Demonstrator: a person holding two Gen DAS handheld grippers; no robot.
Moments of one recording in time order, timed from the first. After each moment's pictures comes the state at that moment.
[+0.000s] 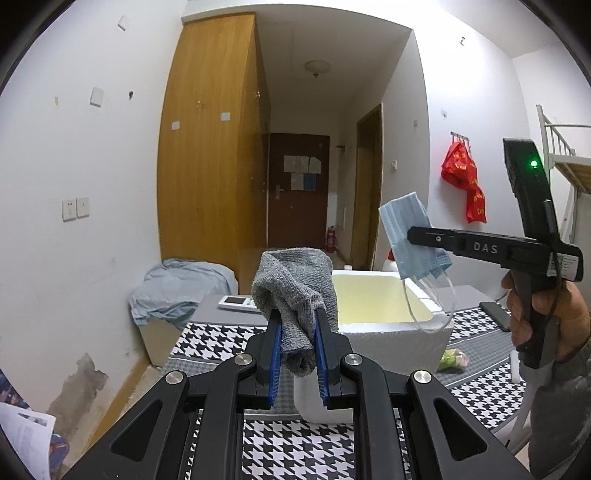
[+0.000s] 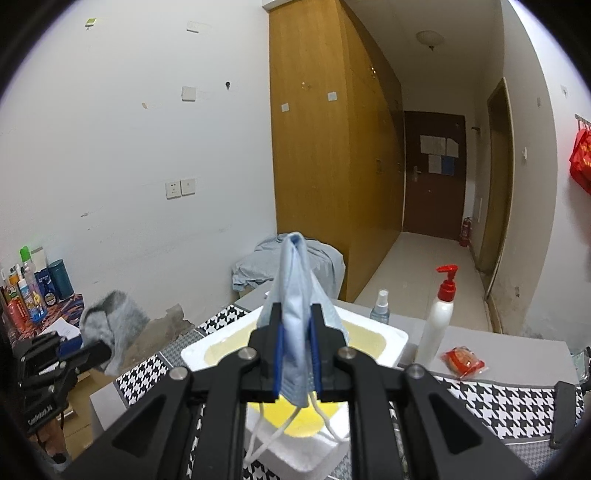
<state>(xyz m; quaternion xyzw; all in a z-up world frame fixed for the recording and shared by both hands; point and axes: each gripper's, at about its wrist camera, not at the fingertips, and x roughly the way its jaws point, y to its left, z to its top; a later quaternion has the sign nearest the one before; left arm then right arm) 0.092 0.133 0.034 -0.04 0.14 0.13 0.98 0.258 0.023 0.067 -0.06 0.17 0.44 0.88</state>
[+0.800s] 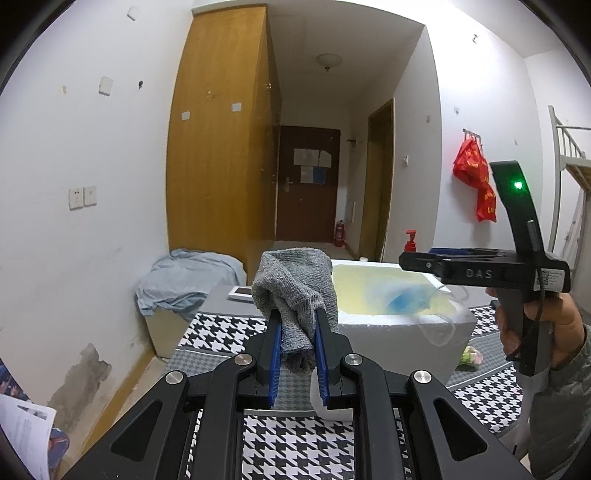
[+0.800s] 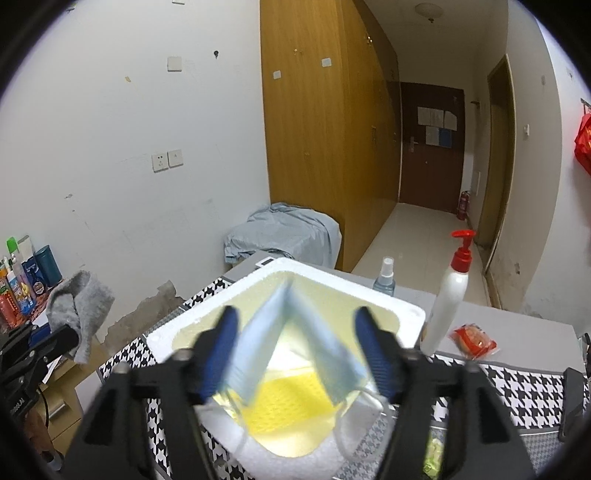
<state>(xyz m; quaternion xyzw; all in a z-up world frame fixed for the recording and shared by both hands) 0.098 0.145 0.031 -0.05 0.15 0.15 0.98 0.278 0.054 0.041 -0.08 0.22 0.42 0.87</state>
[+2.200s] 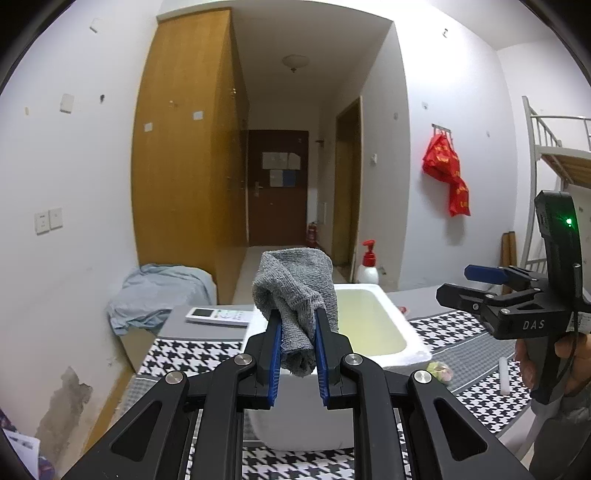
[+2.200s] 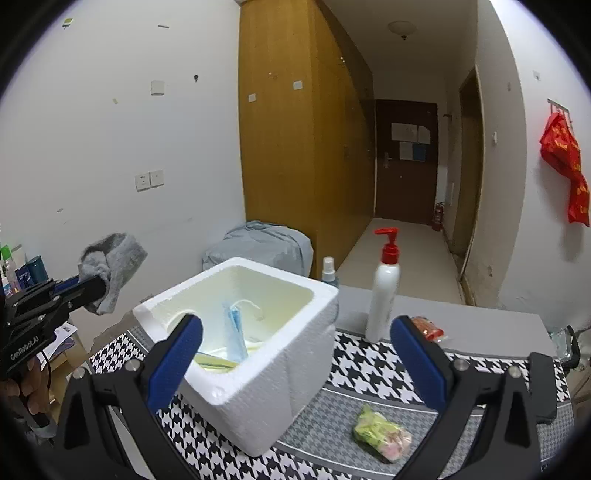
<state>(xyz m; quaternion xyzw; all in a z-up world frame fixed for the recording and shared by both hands) 0.136 0.117 0.049 -0.02 0.15 0.09 0.98 0.269 -0.038 0.044 -0.06 0.19 0.38 0.90</state>
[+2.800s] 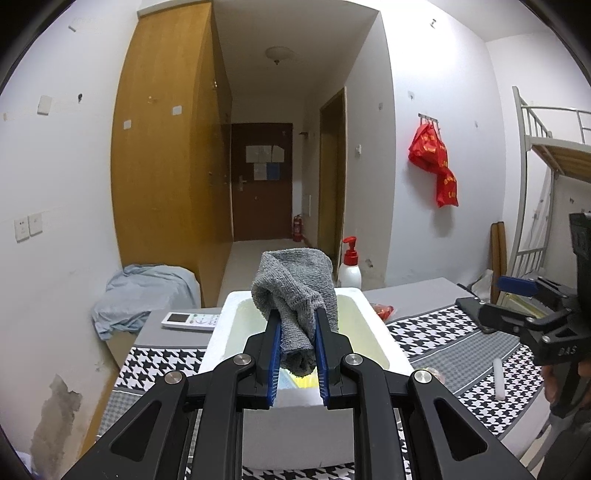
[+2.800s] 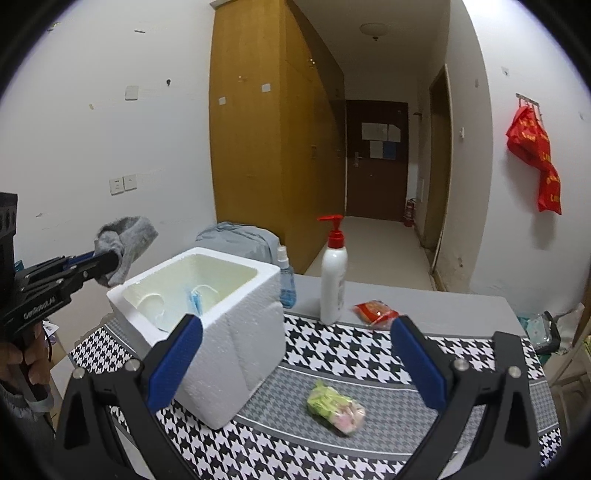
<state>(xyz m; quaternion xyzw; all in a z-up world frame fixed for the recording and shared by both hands) 0.175 0.106 0.053 -0.01 0.17 0.06 0.98 0.267 -0.088 0.037 -0.06 0.19 0.33 0.92</state>
